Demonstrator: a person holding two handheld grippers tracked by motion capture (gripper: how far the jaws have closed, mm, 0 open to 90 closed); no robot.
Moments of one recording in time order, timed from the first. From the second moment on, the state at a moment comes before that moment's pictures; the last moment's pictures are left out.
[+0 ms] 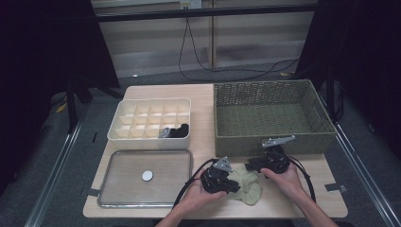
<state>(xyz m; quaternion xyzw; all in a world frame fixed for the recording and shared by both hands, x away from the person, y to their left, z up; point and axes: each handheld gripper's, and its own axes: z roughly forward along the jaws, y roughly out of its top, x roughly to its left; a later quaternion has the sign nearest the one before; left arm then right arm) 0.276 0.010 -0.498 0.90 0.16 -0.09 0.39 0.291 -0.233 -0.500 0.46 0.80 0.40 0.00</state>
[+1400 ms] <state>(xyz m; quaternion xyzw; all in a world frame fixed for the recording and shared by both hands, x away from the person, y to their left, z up) 0.273 0.012 -0.502 0.90 0.13 -0.11 0.40 0.291 -0.246 -0.468 0.43 0.75 0.50 0.00</state>
